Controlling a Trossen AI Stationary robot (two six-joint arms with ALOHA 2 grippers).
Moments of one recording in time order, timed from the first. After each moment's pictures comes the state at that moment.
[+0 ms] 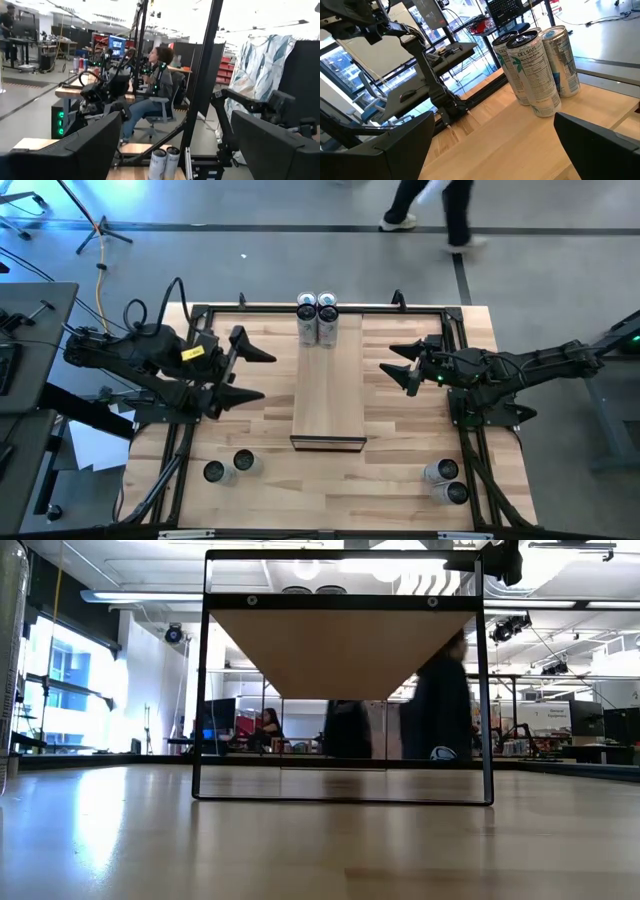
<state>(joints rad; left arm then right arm) -0.29 0.99 1.19 -0.05 -0.13 -0.15 0.20 0.79 0.74 -0.09 0.55 0.56</state>
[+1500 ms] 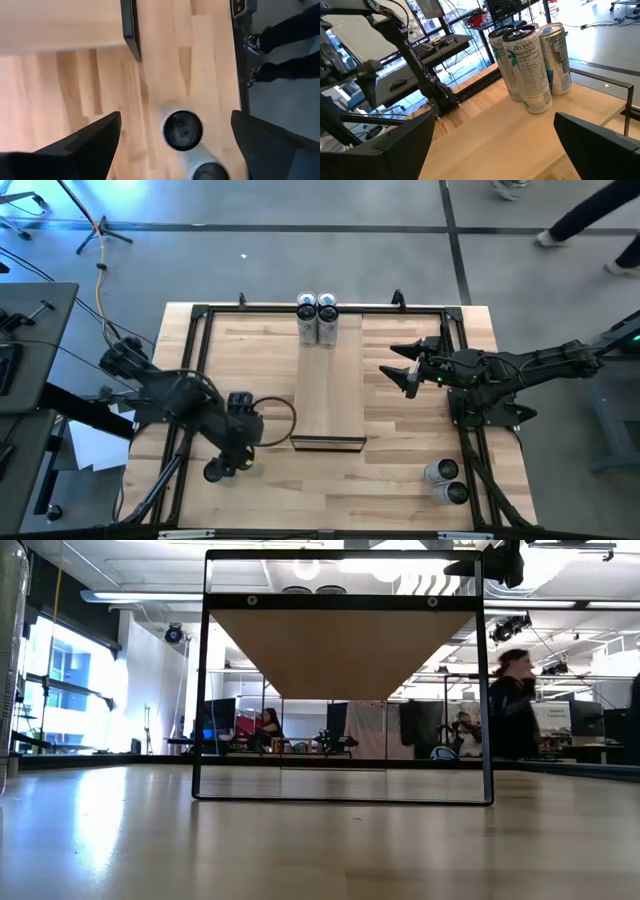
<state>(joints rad) -0.57 1.52 1.73 -1.41 -0.11 -0.46 0.20 0.79 0.74 -0.14 0.55 0.50</state>
